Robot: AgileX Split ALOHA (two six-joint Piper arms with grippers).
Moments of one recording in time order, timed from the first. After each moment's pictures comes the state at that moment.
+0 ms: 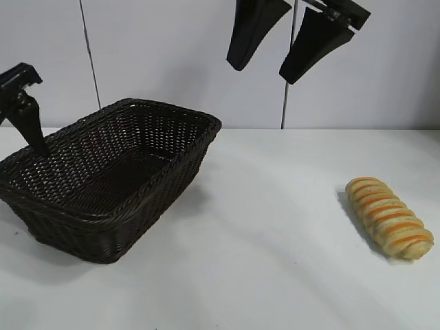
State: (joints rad) left arm -0.24 1.66 -0.87 -0.26 0.52 -0.95; right arm 0.39 1.77 -1.65 0.35 1.22 -0.21
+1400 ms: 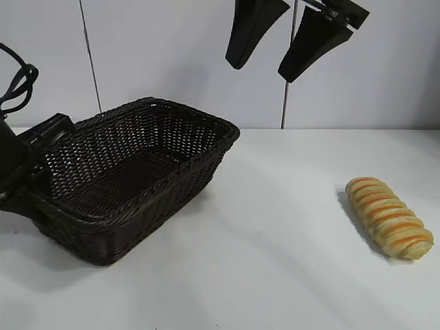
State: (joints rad) left arm -0.18 1.63 -0.88 -0.29 0.62 -0.85; right arm 0.39 1.77 -1.65 0.35 1.21 -0.21
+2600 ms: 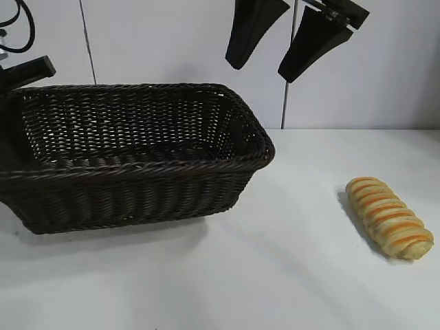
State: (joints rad) left arm -0.06 1.94 -1.49 -0.39 1.20 0.14; right arm 0.39 1.77 -1.65 0.35 1.21 -0.21
